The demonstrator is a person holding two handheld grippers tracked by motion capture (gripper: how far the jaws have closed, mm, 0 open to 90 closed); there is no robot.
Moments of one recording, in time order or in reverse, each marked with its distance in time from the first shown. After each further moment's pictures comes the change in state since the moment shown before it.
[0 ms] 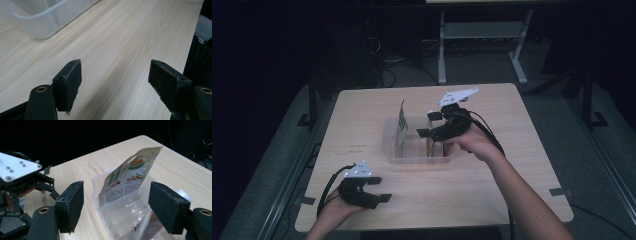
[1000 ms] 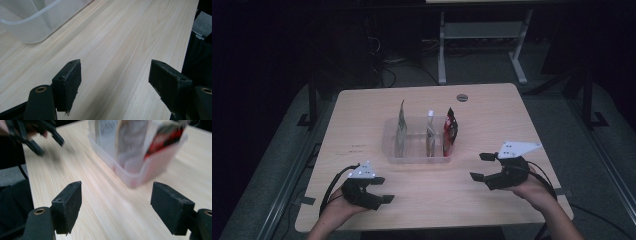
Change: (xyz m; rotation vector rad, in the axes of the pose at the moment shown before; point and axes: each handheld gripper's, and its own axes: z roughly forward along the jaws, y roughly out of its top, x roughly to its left) left arm -0.004 0.003 0.006 0.012 -0.024 0.034; right arm 0.013 -0.151 -0.095 0.028 -0.094 0.020
